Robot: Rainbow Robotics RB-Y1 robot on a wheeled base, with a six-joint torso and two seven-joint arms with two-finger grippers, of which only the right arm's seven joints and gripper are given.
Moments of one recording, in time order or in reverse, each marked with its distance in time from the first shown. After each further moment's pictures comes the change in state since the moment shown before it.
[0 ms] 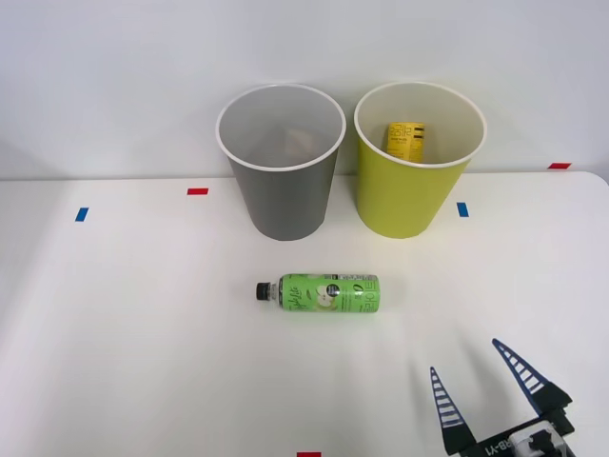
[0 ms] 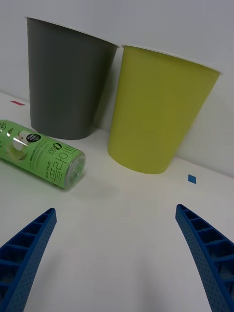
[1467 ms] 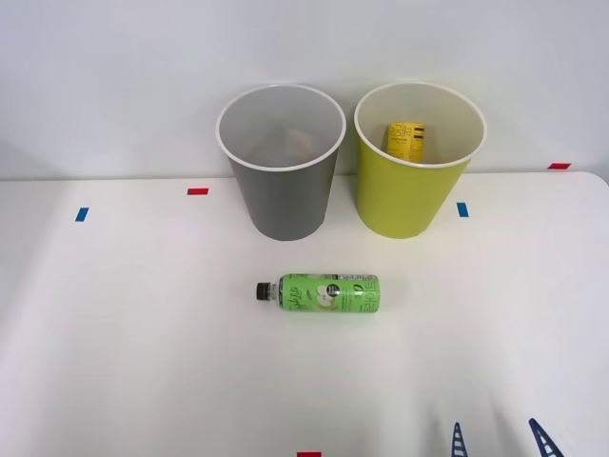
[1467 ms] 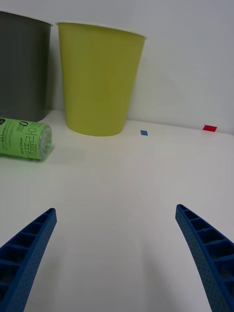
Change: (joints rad) arm 0.221 0.230 0.008 0.087 -0.093 -0.189 0.078
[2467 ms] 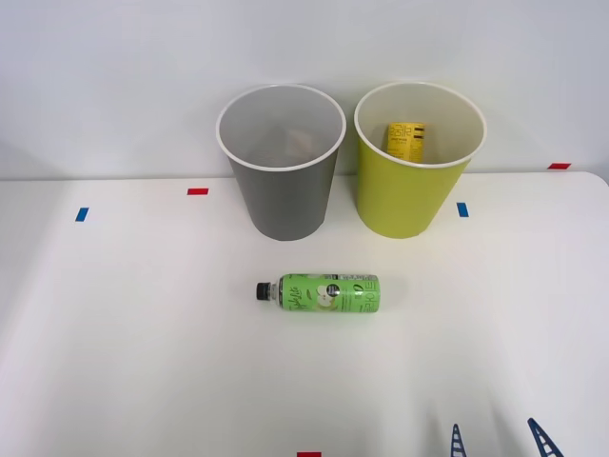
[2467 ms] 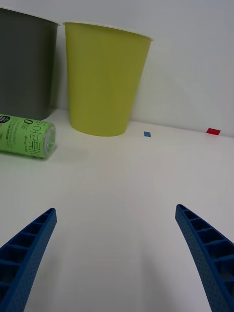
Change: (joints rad) arm 0.000 -0.006 -0.004 0.000 0.018 0.000 0.002
